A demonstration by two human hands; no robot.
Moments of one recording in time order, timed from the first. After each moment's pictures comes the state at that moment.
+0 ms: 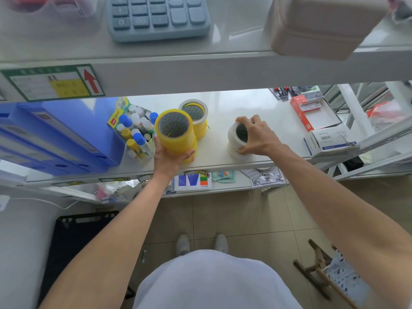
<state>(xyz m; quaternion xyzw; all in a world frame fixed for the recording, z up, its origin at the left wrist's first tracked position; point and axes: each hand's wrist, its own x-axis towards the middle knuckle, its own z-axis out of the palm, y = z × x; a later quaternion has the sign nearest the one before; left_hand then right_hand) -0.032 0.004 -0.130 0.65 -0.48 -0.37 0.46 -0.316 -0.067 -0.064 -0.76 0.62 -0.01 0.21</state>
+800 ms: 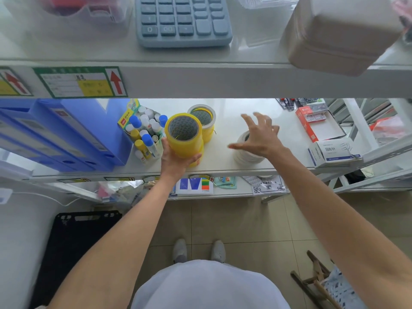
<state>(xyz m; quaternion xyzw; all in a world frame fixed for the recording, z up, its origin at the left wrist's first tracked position) -0.031 0.002 -0.132 0.65 -0.48 -0.37 0.46 -0.288 -0.075 -0.046 -0.75 0.65 0.01 0.15</state>
